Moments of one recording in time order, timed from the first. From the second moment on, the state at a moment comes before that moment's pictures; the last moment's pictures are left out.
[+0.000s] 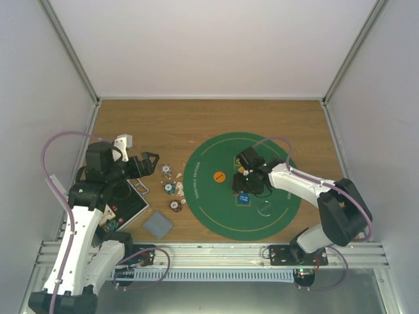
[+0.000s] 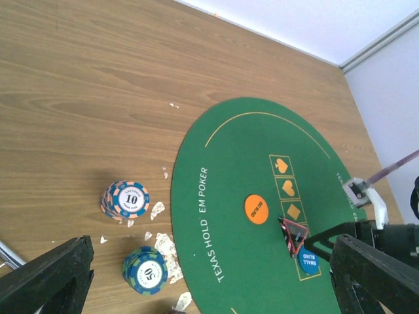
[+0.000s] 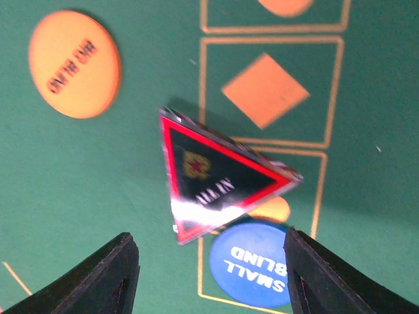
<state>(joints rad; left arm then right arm) -0.06 0.78 0.89 -0.73 0.40 -0.37 0.62 1.51 0.90 -0.64 -0.08 0.63</state>
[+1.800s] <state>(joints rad) -0.06 0.74 0.87 -0.73 0.42 -0.41 1.03 1.52 0.86 -0.58 0.05 0.51</state>
